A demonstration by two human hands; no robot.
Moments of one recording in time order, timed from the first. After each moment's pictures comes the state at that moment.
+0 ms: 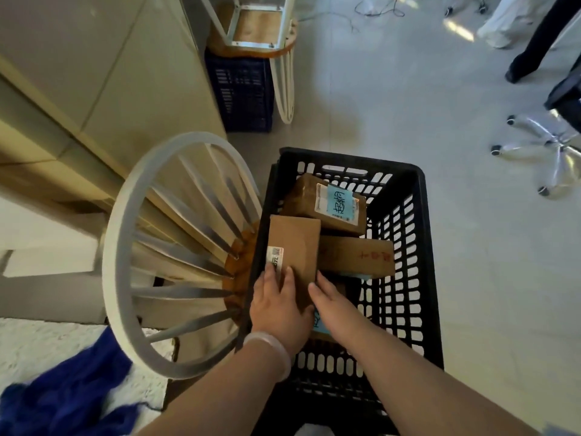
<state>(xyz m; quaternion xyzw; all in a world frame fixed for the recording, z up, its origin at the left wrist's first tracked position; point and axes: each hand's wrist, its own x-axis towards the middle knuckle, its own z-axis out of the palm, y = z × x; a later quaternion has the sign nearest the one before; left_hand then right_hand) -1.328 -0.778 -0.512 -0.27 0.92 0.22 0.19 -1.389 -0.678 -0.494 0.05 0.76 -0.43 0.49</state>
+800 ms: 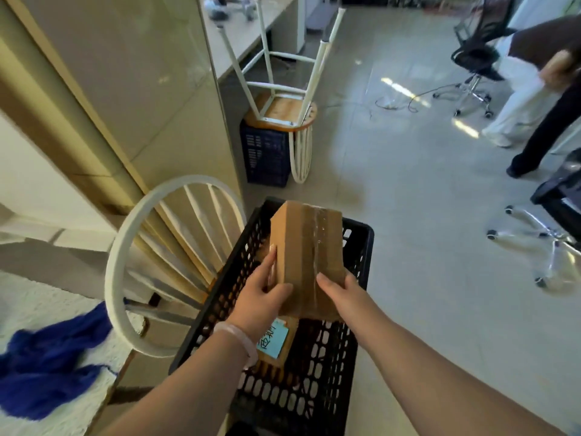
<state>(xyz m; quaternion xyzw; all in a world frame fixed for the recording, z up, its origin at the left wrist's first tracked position) -1.353 -0.697 -0.398 -0.32 0.67 0.67 -0.04 -1.454 -0.556 -0.386 -0.02 0.77 -0.50 0.40</state>
